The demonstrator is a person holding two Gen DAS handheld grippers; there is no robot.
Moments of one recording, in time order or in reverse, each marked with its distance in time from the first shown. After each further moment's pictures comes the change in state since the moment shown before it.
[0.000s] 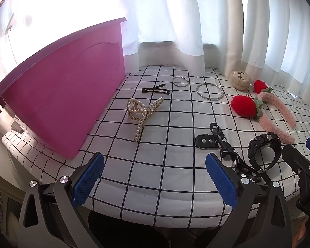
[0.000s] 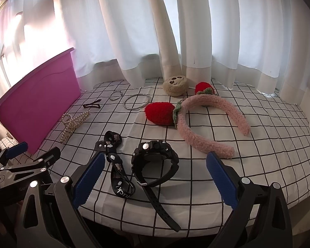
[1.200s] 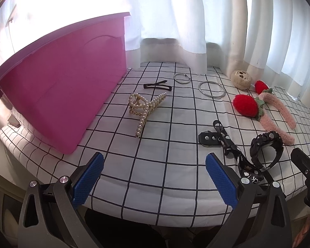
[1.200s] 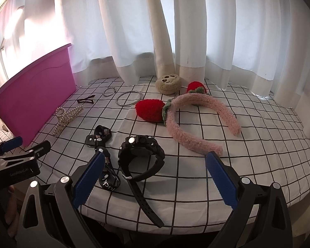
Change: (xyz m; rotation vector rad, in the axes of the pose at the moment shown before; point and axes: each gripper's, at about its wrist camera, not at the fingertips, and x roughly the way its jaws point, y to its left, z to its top) left arm 0.008 0.014 -0.005 -0.029 0.016 -0.034; right arm -0.005 -0.018 -0.005 -0.041 0.006 -0.037
